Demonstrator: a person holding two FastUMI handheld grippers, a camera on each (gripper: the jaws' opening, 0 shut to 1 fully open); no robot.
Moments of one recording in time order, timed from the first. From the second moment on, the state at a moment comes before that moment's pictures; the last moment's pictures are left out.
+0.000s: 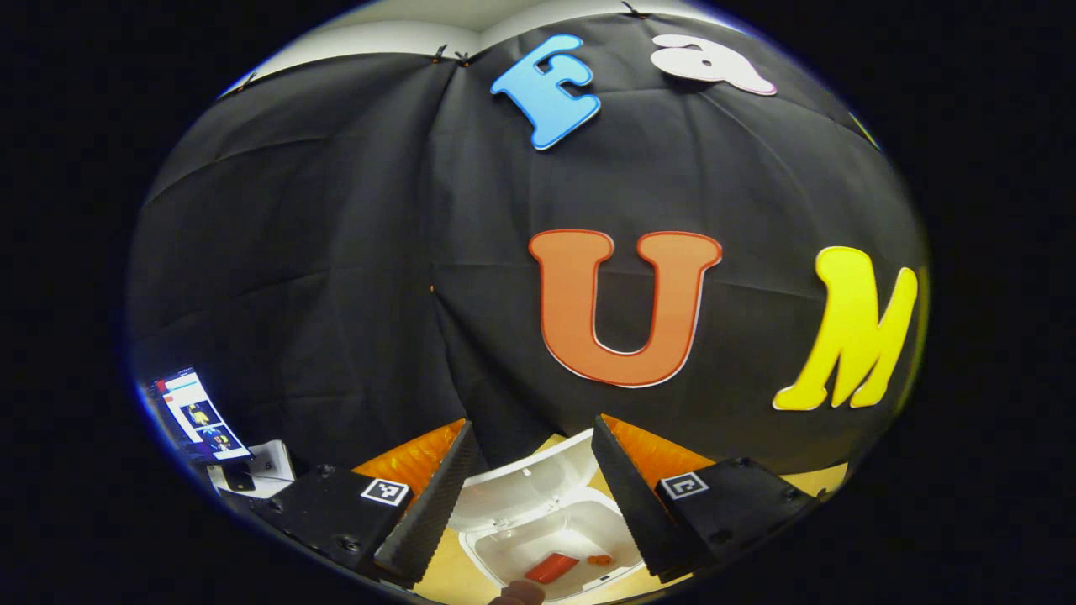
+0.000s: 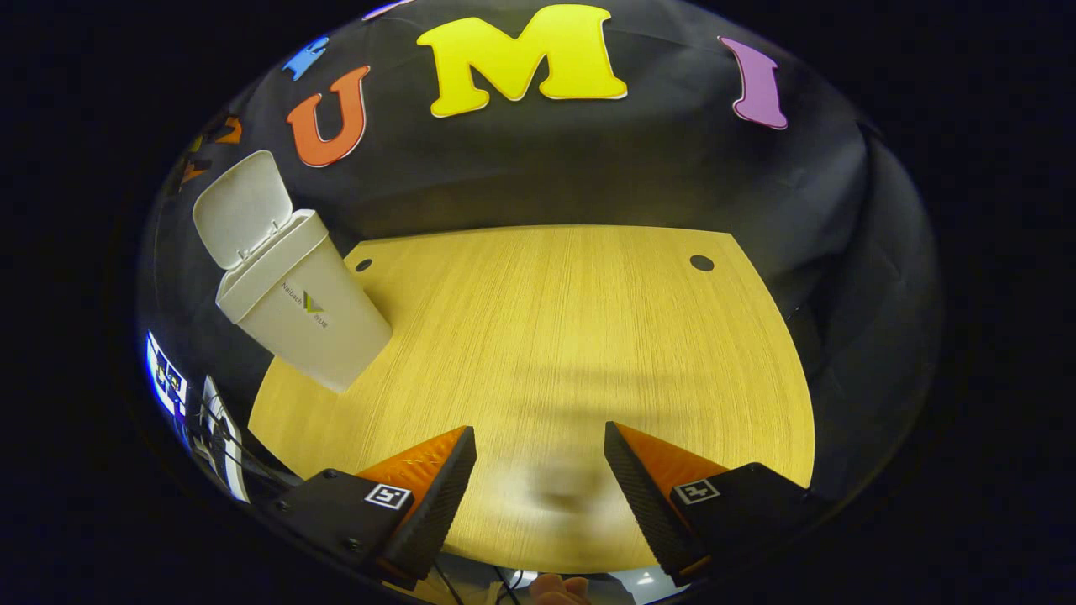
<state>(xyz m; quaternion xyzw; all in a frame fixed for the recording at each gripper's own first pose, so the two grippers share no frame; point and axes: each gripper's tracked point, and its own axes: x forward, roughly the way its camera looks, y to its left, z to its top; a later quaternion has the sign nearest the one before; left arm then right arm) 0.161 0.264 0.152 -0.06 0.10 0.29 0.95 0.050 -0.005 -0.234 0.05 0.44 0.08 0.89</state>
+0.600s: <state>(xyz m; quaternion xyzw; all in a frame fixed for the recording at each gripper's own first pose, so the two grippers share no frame) 0.188 0.301 0.085 -0.17 0.17 0.33 0.91 0.048 -0.023 -0.244 0.05 0.45 0.06 0.89</state>
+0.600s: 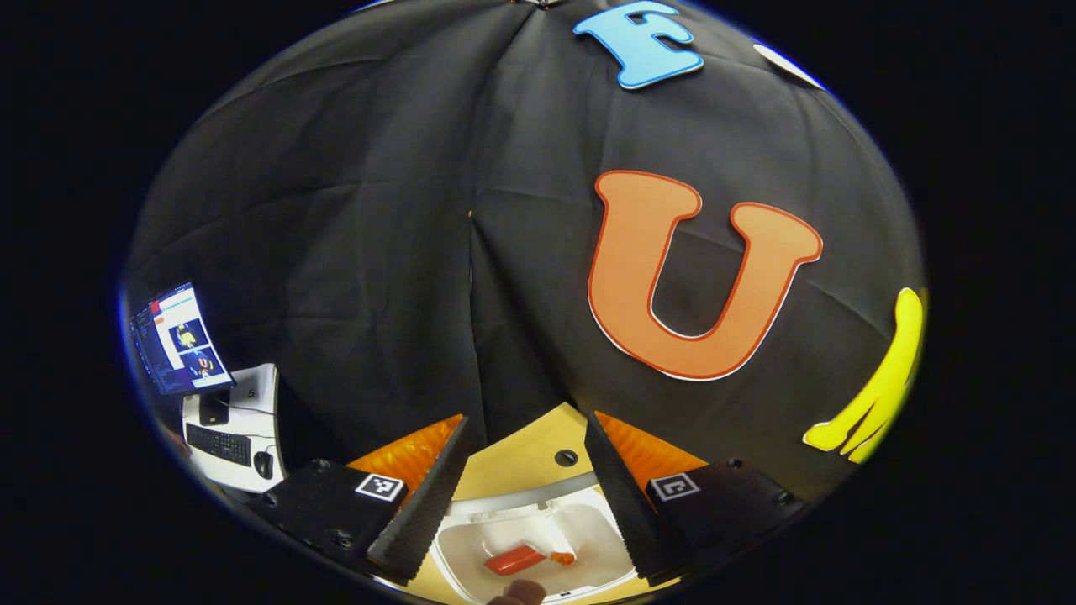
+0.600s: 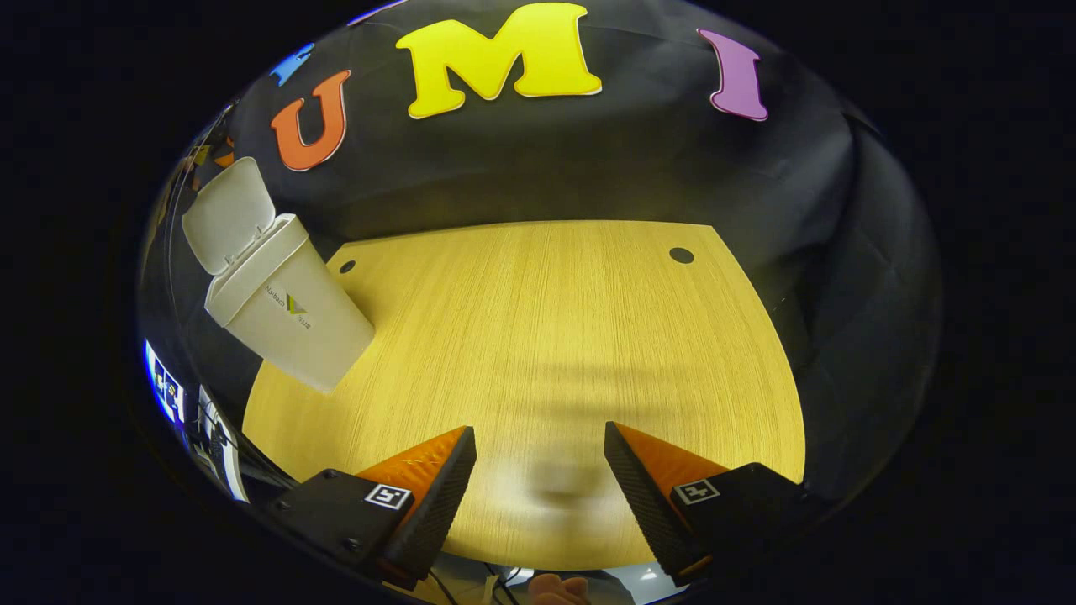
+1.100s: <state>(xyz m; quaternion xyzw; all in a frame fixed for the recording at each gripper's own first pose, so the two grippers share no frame) 0.155 0.232 0.064 -0.19 0.16 0.34 0.91 0.056 -0.009 -0.249 0.04 0.44 0.12 0.89</state>
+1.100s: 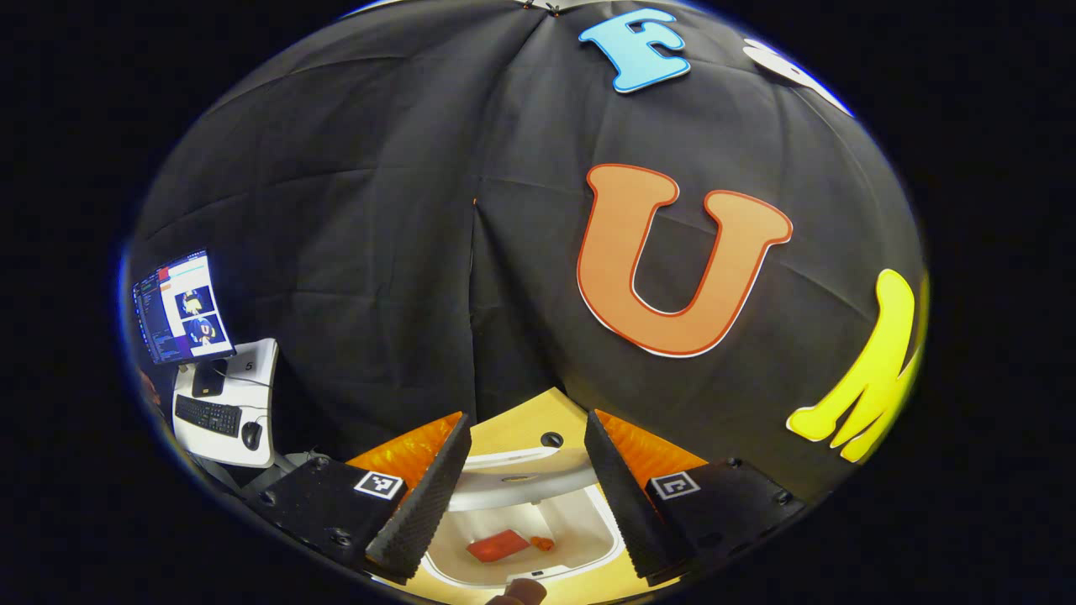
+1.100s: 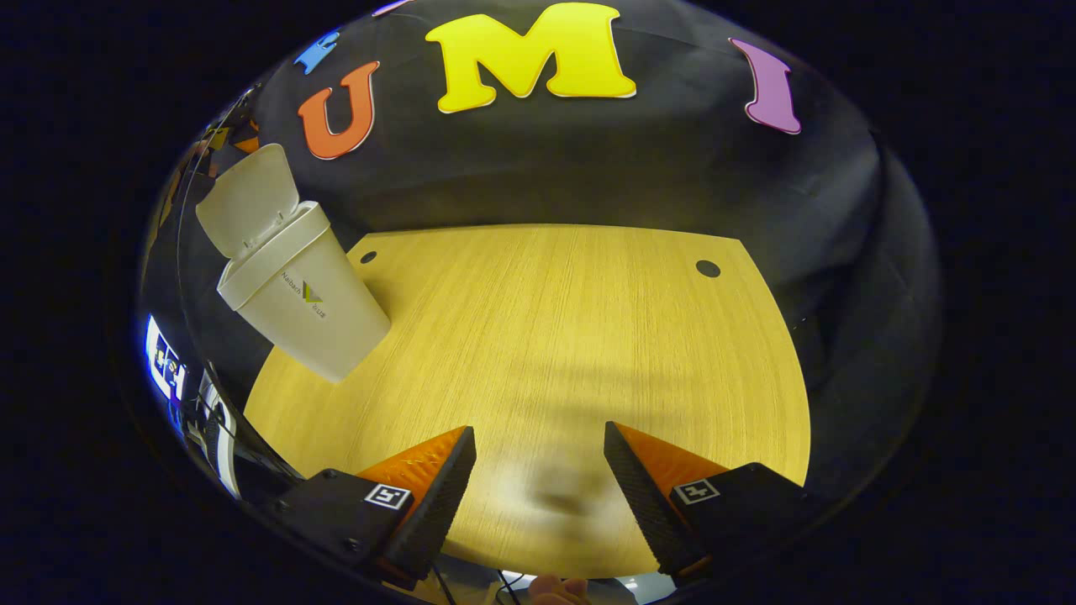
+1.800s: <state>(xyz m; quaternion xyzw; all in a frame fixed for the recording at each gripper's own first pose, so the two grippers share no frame) 0.137 0.149 -0.044 -0.17 0.21 0.37 0.89 0.042 -0.036 -0.277 0.04 0.44 0.21 0.87</state>
